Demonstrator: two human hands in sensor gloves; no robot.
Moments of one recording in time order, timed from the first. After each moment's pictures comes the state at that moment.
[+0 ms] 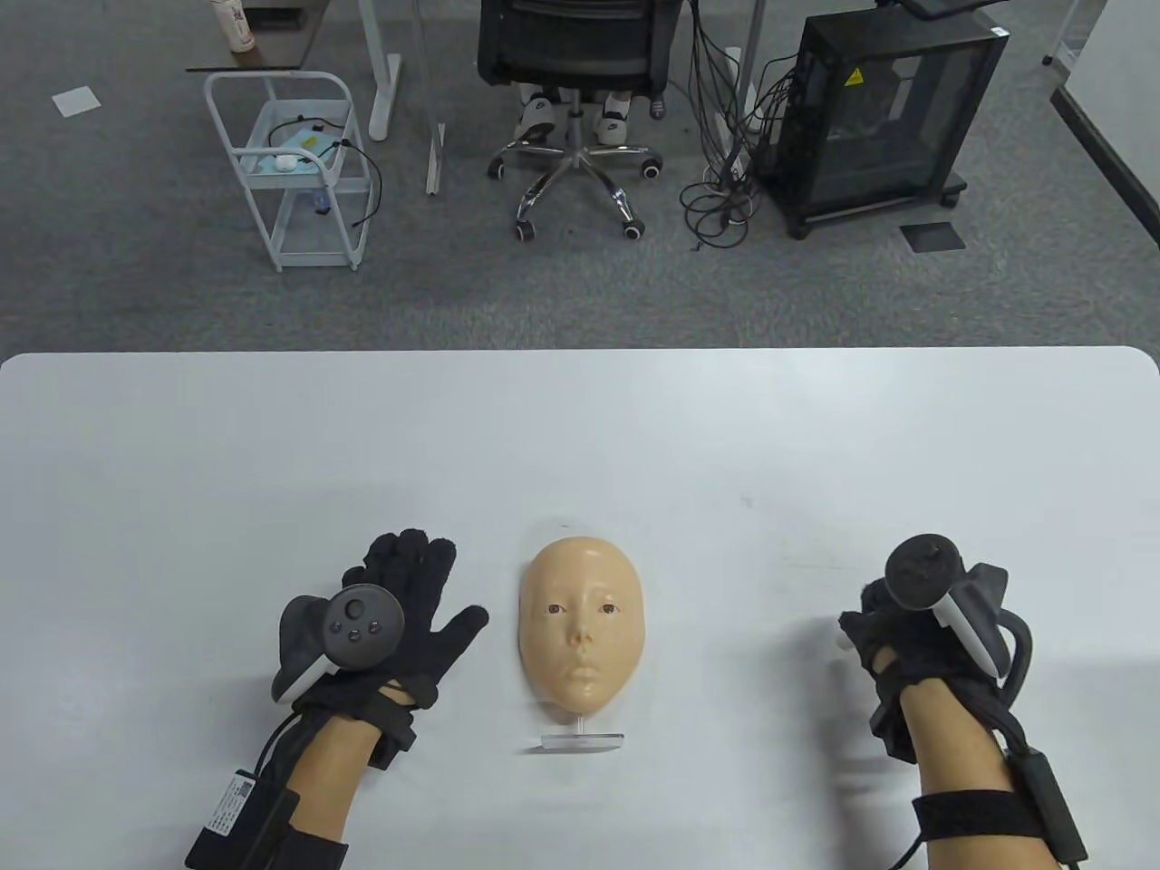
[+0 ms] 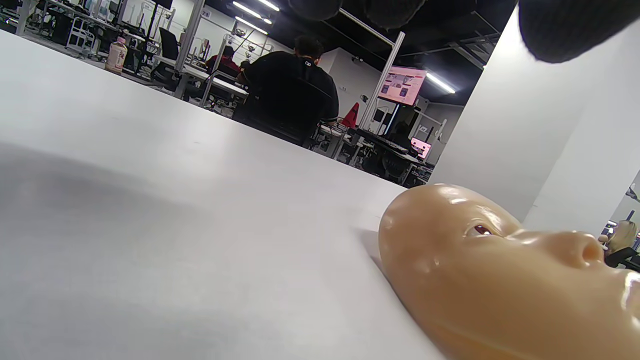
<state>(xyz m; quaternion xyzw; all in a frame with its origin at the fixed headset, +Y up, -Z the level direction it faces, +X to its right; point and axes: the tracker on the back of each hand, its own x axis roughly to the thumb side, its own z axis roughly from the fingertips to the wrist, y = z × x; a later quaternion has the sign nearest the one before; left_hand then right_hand) -0.230 -0.707 -0.297 0.00 -0.16 0.22 0.96 0.273 -0.690 -0.308 -0.13 0.06 0.97 0.17</state>
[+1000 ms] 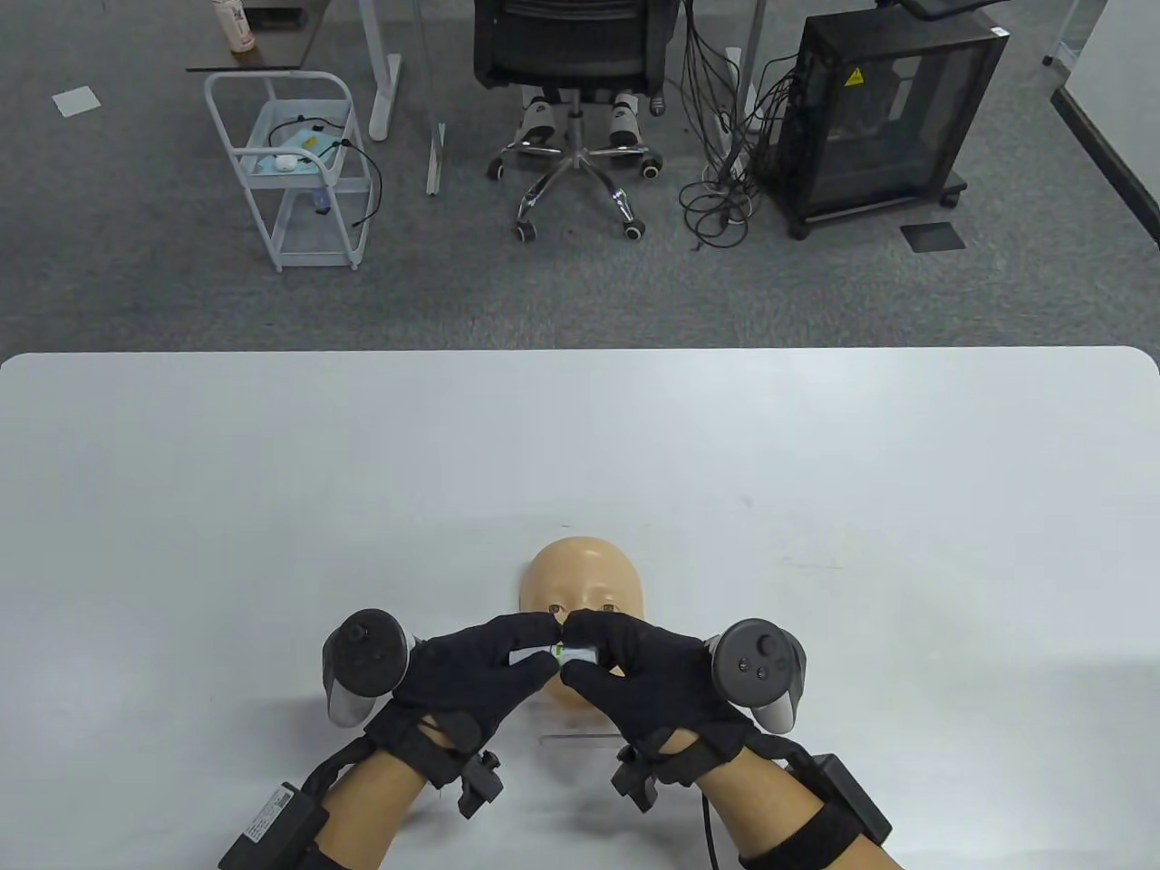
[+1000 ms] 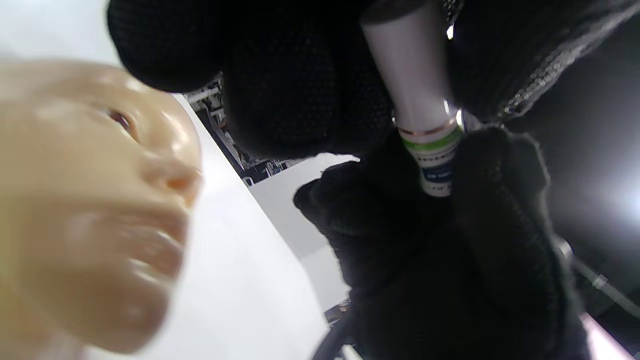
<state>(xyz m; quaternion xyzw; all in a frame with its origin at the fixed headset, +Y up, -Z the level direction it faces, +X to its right) -0.174 -0.712 -0.273 -0.03 -0.29 0.59 0.75 0.083 -0.693 -0.263 0.26 -0.04 0.77 0.58</state>
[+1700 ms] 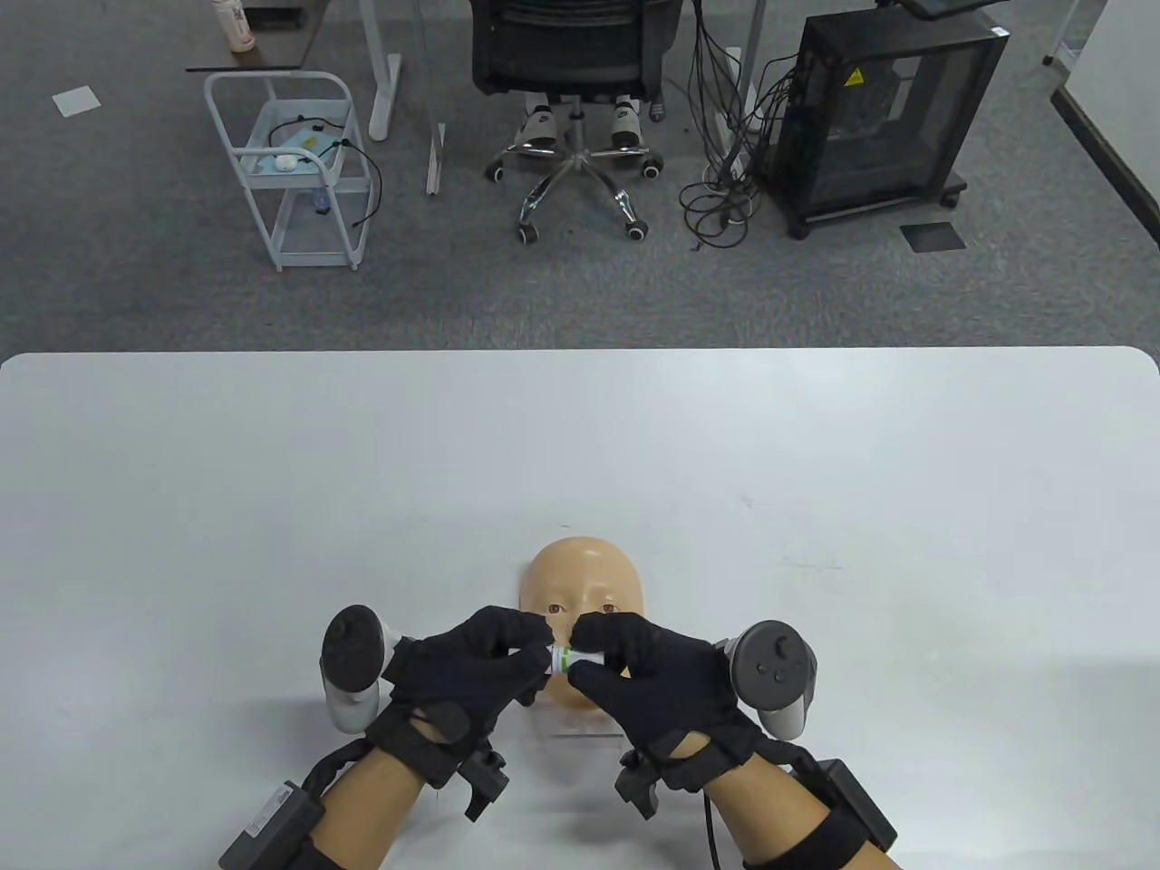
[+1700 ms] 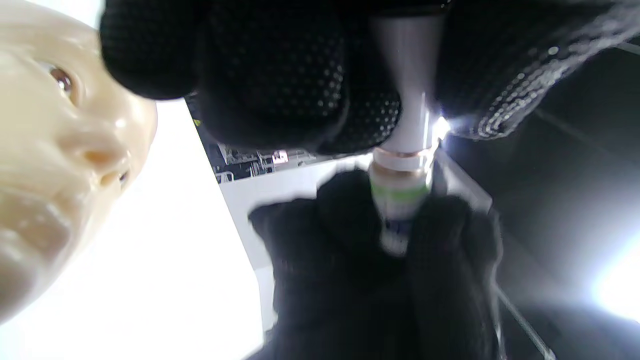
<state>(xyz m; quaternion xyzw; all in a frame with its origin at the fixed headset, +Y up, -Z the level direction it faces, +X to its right) -0.187 -0.711 -0.276 -0.03 -0.24 0.68 0.69 0.098 -0.689 -0.261 0.23 -0.06 0.76 0.61</state>
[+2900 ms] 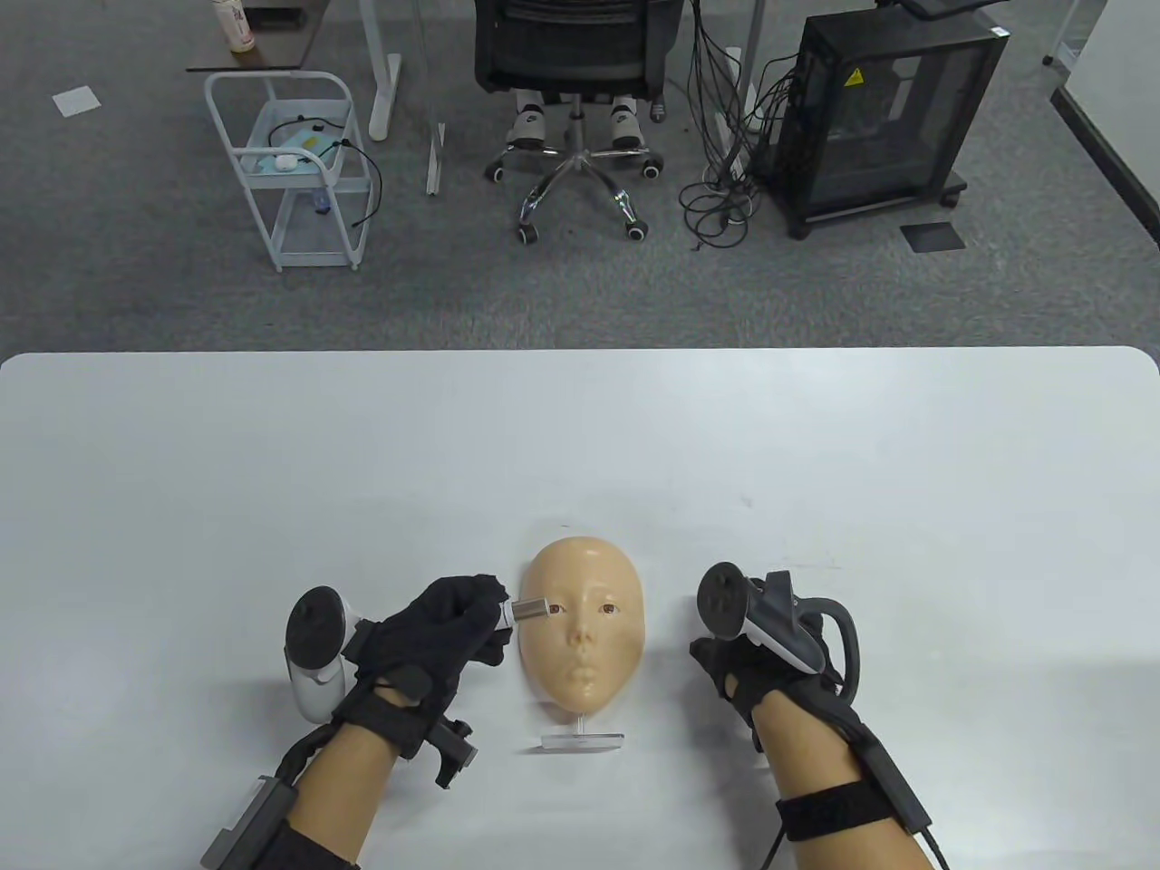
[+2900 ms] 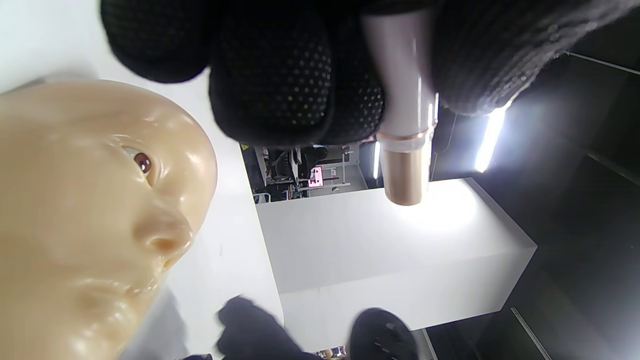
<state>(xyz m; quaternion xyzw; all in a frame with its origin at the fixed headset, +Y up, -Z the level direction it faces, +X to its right) -0.212 -0.722 -0.290 -0.05 -0.18 0.69 0.70 0.142 -0.717 -0.310 0.02 0.06 1.00 0.02</state>
